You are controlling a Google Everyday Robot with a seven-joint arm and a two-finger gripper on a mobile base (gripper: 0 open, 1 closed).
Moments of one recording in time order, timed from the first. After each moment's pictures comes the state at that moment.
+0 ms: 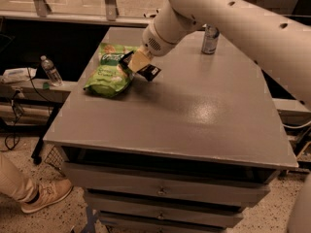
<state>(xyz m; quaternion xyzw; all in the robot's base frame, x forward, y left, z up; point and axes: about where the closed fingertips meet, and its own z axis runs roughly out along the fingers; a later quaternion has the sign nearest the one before) 0.663 0.038 0.891 -0.50 0.80 0.13 0.31</state>
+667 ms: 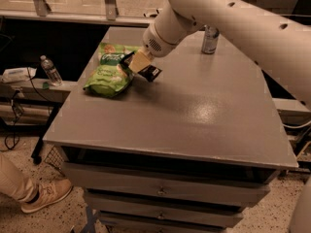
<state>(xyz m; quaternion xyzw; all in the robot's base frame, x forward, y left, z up) 0.662 0.040 0.889 -0.50 0.80 0.13 0.31</state>
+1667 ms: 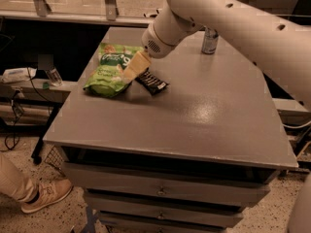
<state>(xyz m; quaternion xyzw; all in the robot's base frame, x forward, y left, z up) 0.661 0.044 0.885 -0.51 0.80 0.13 0.30</state>
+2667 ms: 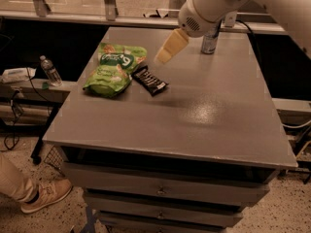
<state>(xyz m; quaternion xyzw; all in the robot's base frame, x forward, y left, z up) 0.668 -0.045 0.942 -0.50 0.80 0.07 0.33</state>
